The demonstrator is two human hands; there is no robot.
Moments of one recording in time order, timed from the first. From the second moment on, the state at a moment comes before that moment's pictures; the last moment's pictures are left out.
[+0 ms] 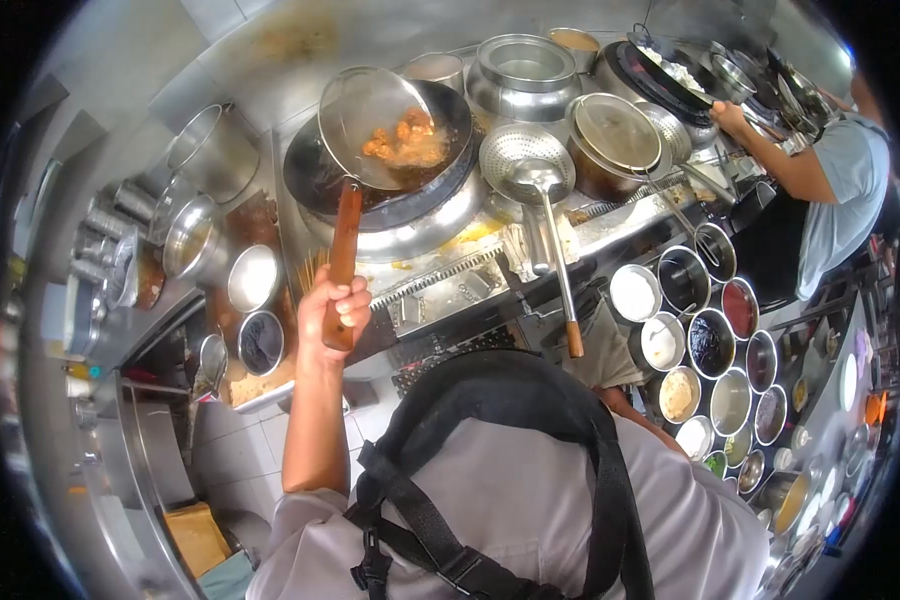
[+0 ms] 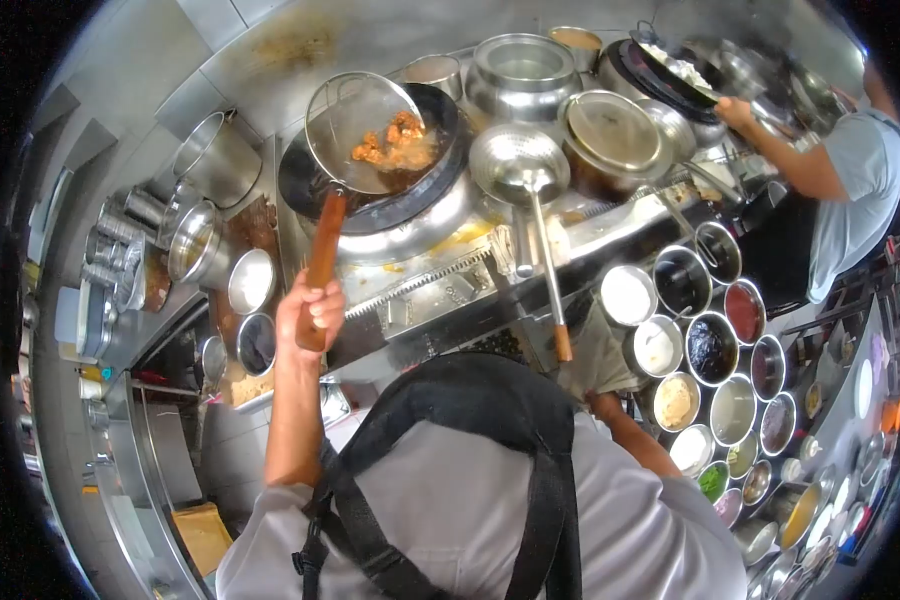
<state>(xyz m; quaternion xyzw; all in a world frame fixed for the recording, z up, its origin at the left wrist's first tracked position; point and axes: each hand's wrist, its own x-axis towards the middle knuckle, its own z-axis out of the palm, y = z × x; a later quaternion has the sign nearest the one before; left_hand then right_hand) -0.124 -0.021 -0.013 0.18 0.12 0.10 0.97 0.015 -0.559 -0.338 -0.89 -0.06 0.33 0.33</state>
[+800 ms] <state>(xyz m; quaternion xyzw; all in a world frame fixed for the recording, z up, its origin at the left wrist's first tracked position) -0.150 -0.024 0.000 0.49 0.21 0.24 0.81 -0.055 -0.597 -0.405 -0.90 -0.06 0.37 0.22</state>
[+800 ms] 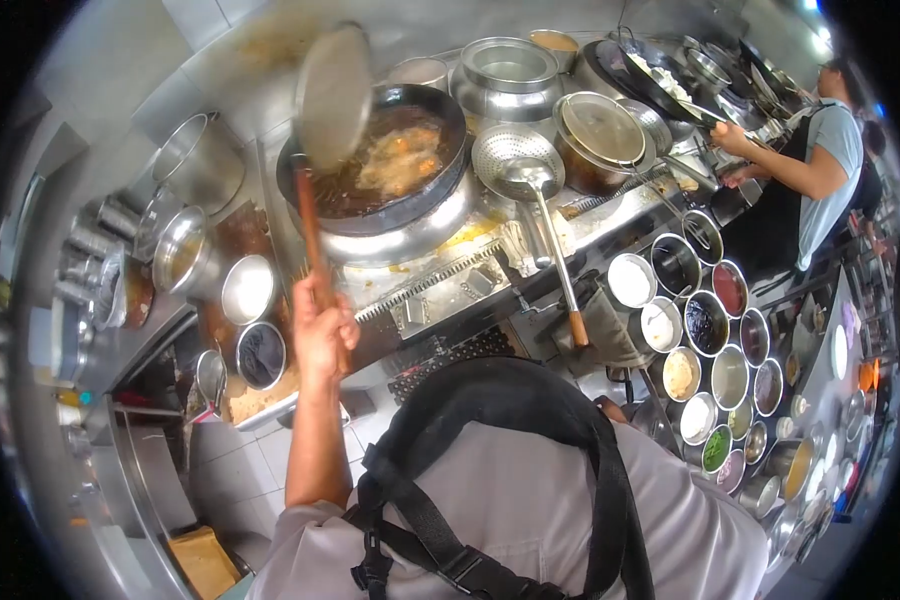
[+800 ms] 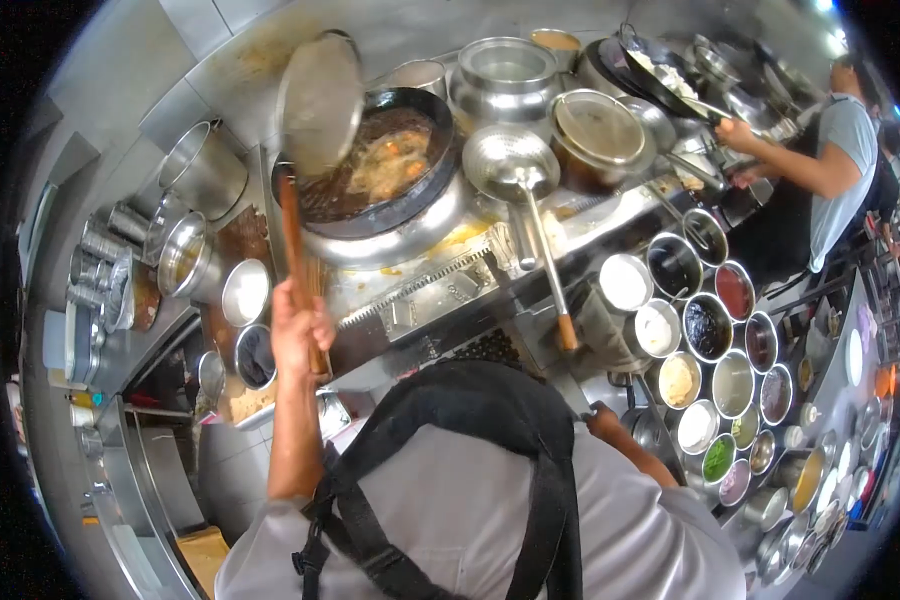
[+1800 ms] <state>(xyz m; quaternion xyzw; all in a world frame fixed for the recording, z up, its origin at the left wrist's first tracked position) -0.035 -0.032 0.026 -0.10 0.06 0.09 0.99 0.100 -0.408 -0.204 -0.71 -0.13 0.37 0.58</state>
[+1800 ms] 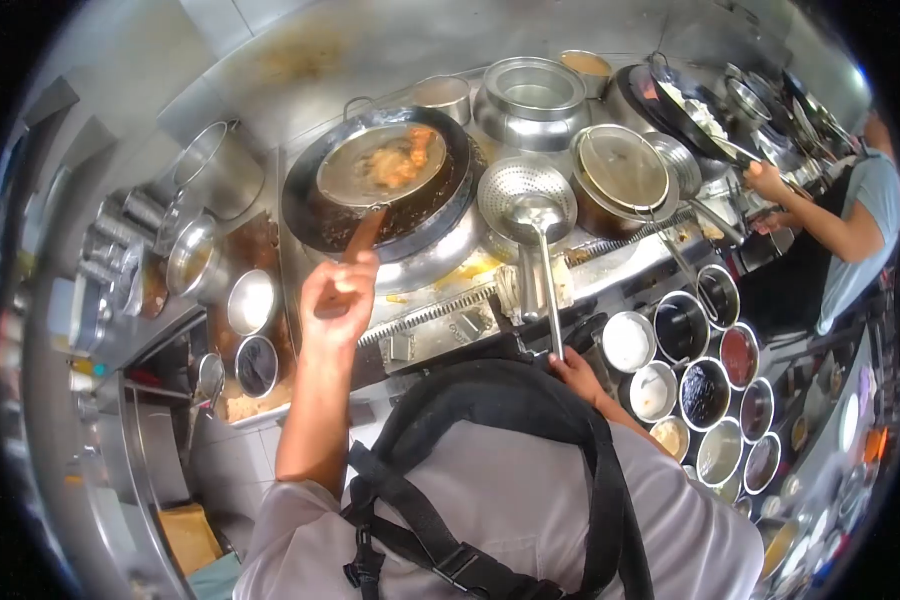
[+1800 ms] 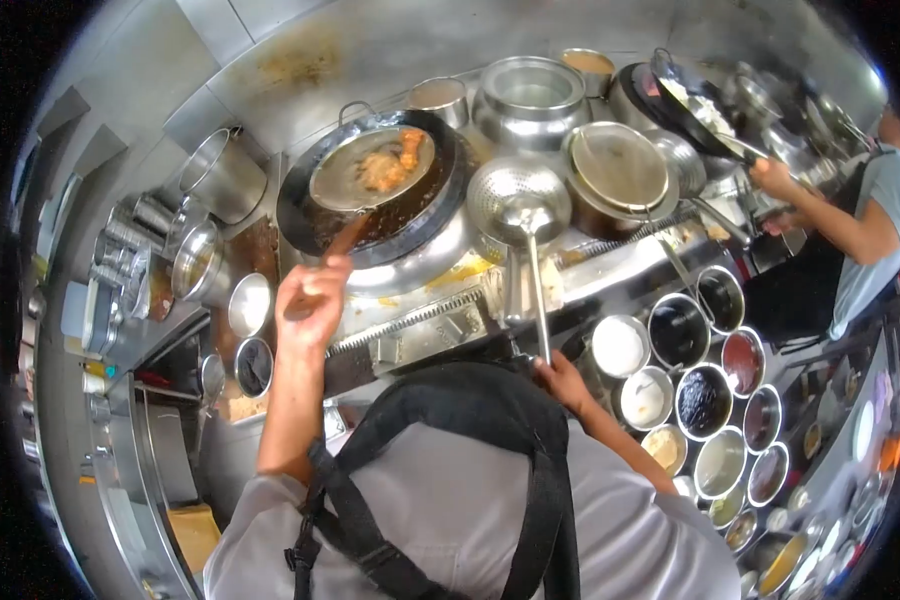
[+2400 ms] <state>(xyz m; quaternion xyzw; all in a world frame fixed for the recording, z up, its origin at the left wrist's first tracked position) -0.015 -0.015 0.022 0.13 0.25 0.08 0.96 0.116 -0.413 -0.211 -0.63 -0.09 0.46 0.61</state>
